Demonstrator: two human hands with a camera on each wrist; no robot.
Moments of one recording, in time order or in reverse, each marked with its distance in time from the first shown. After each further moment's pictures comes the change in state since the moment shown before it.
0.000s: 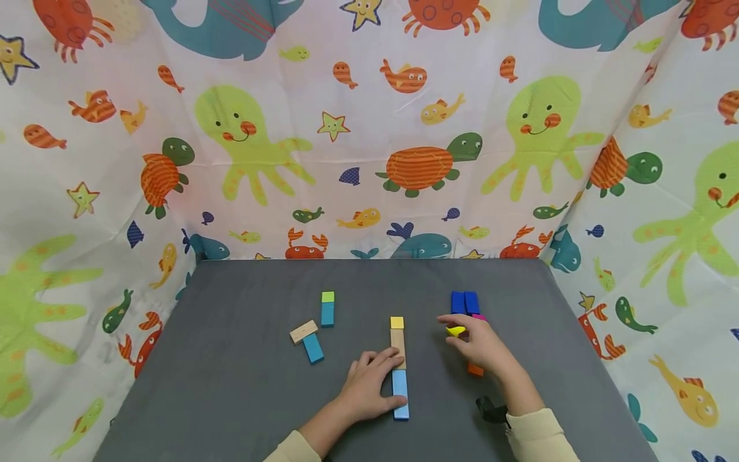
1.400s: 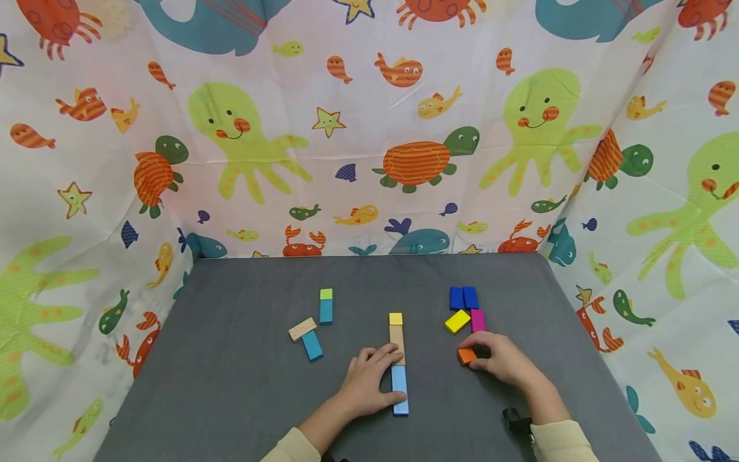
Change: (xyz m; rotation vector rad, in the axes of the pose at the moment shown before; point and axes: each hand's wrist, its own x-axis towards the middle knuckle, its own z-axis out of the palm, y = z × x) left_hand -0.001 -0.004 0.002 -0.048 0.025 0.048; right_hand -0.031 0.059 -0.010 -0.045 -0.136 0.055
